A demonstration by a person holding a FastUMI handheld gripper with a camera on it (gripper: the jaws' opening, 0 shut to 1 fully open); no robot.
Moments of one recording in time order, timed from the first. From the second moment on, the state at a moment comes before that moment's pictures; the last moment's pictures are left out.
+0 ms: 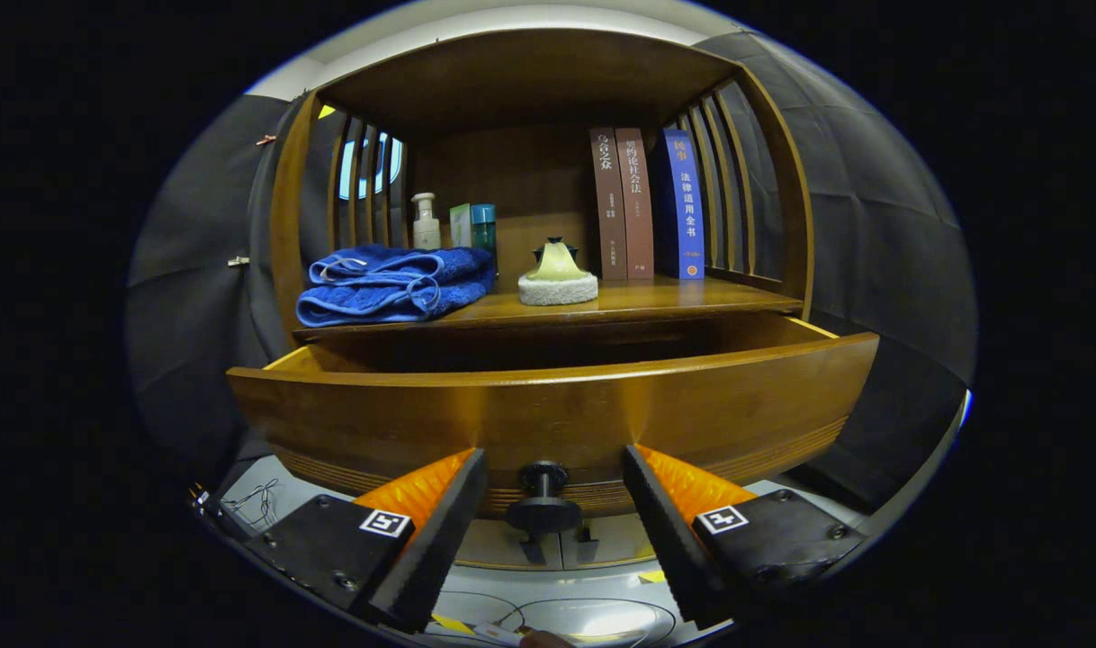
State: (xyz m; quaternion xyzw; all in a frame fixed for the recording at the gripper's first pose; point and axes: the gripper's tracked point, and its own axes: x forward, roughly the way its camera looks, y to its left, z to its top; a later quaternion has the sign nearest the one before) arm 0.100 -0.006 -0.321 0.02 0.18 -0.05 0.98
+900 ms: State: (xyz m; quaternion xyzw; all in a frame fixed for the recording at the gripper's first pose) arm 0.176 -0.010 -0.327 0.03 0.17 -0.05 0.98
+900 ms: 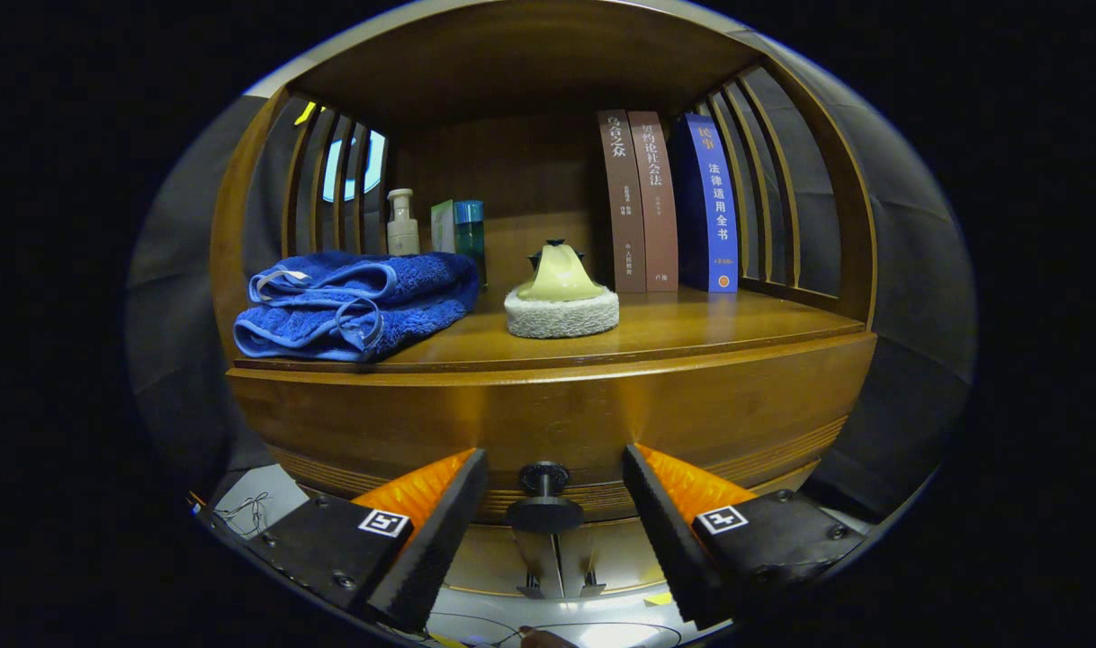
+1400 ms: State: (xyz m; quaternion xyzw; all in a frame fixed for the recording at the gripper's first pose) arm 0.174 -0.013 -0.321 0.02 0.16 -0.05 0.99
